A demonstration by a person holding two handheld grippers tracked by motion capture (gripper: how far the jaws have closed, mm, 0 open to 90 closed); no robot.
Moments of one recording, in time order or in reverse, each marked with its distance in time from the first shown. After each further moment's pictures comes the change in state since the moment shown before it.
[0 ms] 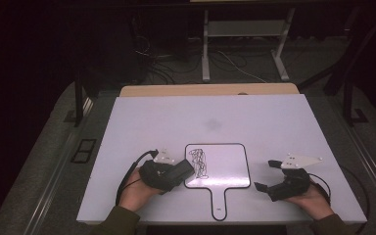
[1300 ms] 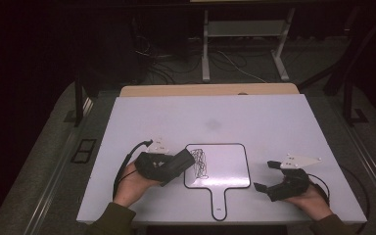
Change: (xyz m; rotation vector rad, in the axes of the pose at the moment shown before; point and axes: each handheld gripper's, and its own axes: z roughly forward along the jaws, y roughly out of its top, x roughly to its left) left arm 0.008 0.021 -0.025 -0.113 -0.026 -0.005; right arm 0.000 -0.002 0.002 -0.001 0.010 0.024
